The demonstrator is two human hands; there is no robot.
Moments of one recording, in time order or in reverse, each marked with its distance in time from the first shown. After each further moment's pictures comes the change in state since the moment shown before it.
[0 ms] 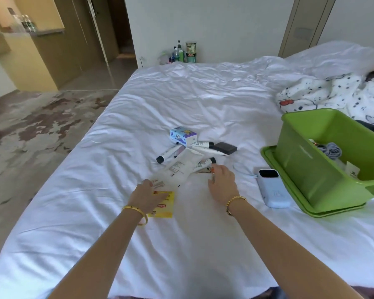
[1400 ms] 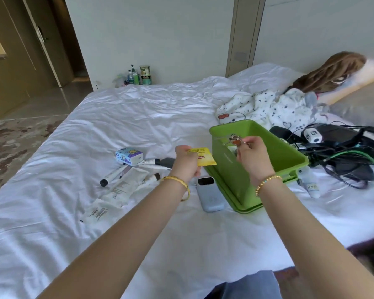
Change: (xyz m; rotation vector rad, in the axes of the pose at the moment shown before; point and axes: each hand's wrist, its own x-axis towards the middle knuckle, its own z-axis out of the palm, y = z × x) left_hand -0.076 0.281 0.060 -0.904 -0.228 0.122; right_hand -0.053 0.078 -0.219 0.820 0.542 0.166
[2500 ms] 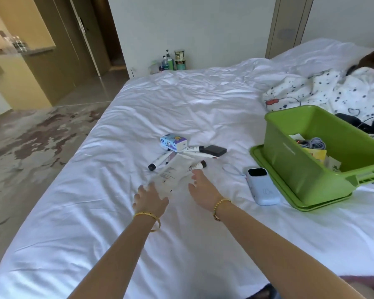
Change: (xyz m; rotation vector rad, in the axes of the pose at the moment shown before) left_hand 0.007 -0.121 -0.223 1.050 0.356 -0.129; right_hand -0.091 0.085 0.201 -0.475 -0.714 -0.002
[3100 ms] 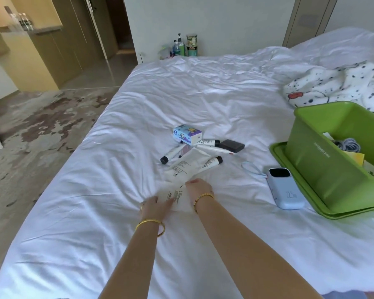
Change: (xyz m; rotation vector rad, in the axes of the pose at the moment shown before) left_hand 0.025 -0.047 0.022 -0.539 -0.137 -0.279; right_hand 0.055 -0.013 0.069 0.048 0.055 0.501
